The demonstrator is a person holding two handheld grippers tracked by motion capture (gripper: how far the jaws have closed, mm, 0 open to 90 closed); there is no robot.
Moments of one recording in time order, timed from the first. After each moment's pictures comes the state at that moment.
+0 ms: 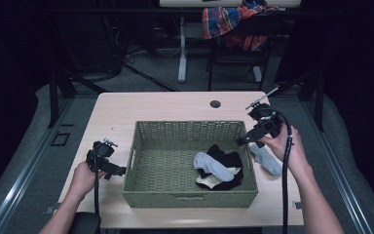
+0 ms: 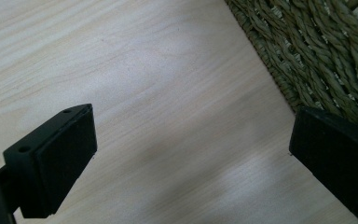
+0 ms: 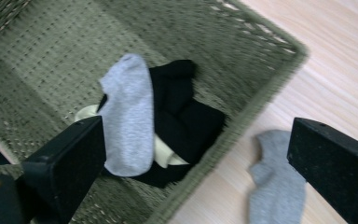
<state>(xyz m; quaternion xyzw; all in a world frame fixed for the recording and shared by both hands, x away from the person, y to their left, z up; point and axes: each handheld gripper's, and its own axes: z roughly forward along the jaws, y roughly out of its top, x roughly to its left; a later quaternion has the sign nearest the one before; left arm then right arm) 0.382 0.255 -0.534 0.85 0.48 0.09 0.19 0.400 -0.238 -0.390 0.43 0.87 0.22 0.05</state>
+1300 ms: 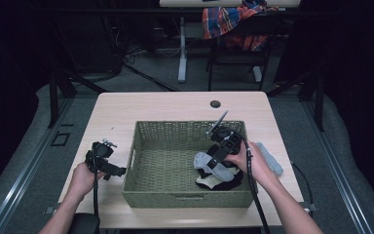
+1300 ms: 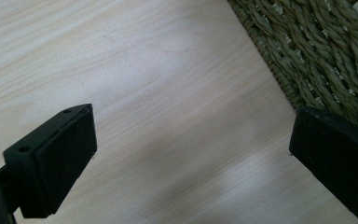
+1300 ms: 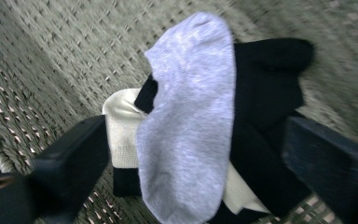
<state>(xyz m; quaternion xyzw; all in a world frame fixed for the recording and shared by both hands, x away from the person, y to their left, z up) 0.379 0.258 -0.533 0.85 0.48 0.09 0.19 0.405 -0.150 -0.471 0.37 0.92 0.13 -0.02</state>
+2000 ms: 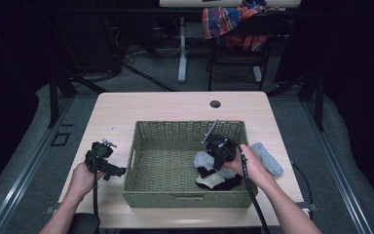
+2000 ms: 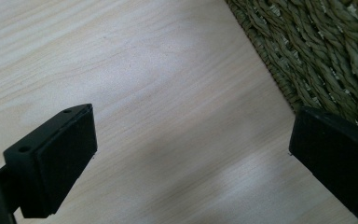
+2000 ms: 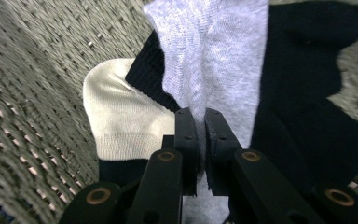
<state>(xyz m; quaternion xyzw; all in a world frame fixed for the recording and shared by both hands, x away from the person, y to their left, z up) 0.378 0.257 -0.532 0.85 0.48 0.10 0.19 0.401 -0.138 -0.492 0.35 0.94 0.07 -0.02</state>
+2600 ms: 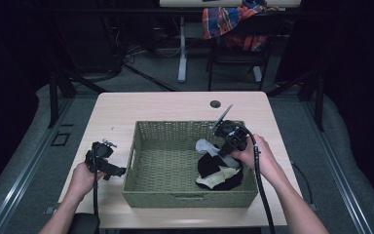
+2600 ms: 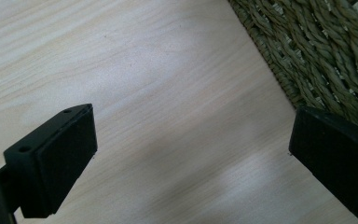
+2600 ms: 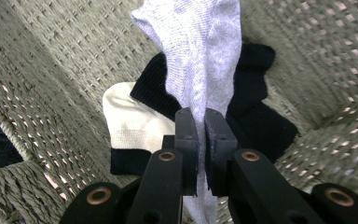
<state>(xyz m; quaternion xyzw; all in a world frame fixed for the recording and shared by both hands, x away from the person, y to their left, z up) 0.379 0.257 -0.533 0.85 0.48 0.09 0.19 0.395 -0.158 -0.433 0.36 0.92 0.14 0.03</state>
